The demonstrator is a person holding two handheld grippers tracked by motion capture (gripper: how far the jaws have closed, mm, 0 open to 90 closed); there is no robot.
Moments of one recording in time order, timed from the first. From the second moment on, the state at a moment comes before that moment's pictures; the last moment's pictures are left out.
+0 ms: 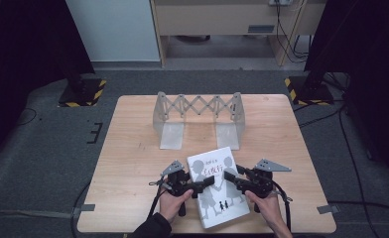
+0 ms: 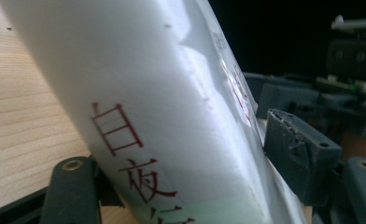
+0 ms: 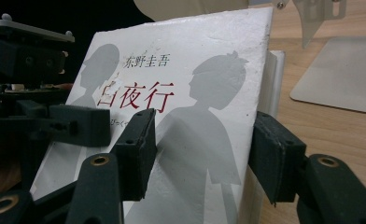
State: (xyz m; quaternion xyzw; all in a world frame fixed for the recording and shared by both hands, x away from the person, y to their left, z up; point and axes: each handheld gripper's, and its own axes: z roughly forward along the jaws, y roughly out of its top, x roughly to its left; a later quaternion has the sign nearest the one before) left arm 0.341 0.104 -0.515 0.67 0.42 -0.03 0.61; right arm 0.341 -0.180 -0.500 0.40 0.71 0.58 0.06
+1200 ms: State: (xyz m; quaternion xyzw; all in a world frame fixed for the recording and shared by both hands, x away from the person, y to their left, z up) left arm 0.351 0.109 -0.478 0.66 0.43 -0.04 0.62; right arm 0.361 -0.251 -0.509 0.49 0.71 0.47 0.21
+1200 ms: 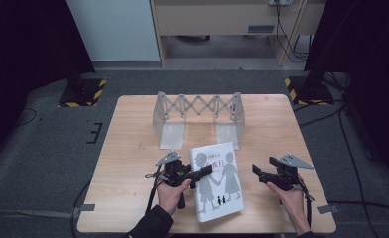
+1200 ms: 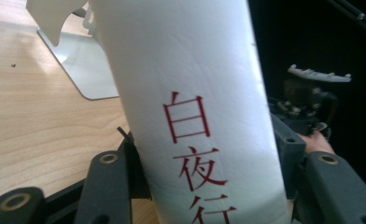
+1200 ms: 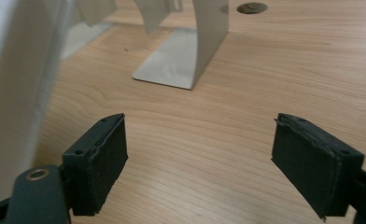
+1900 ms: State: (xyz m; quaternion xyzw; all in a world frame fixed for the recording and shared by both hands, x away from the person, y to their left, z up) left arm 0.342 0.121 -0.445 0.67 0.40 -0.01 0.62; right arm 0.369 -0.261 -0.525 0.50 0.73 0.39 0.24
